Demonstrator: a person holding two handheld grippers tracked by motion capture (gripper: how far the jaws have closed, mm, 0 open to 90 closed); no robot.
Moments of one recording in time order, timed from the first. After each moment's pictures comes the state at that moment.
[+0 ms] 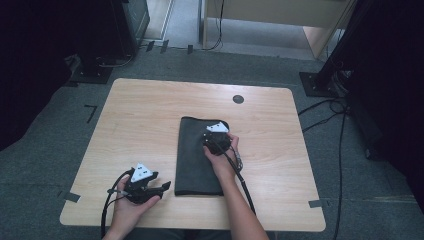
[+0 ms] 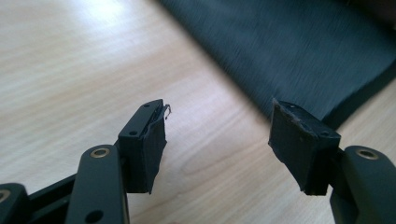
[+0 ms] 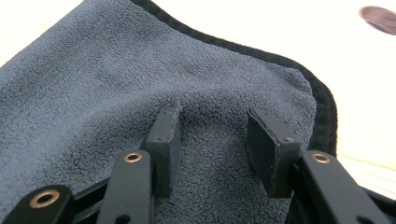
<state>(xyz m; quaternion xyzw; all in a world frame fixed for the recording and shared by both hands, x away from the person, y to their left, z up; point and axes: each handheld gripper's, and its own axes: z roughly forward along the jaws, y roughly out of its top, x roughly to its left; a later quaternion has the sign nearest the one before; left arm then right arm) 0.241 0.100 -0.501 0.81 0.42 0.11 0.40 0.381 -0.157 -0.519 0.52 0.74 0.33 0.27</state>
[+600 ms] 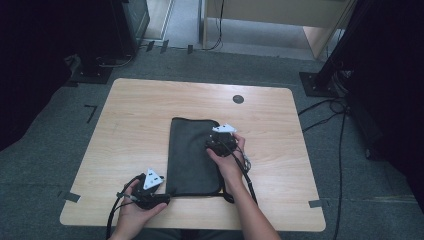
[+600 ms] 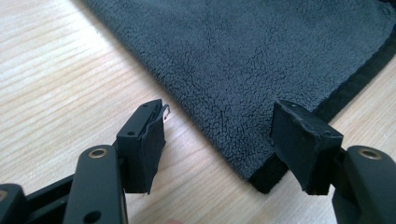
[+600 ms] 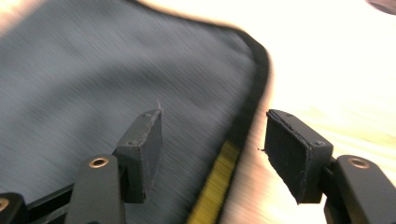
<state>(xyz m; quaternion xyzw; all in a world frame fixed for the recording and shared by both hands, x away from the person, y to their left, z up) 0.228 0.077 -0.512 0.84 0.39 0.13 0.35 0.370 -0.187 -0.511 0.52 0.75 0.32 0.24</state>
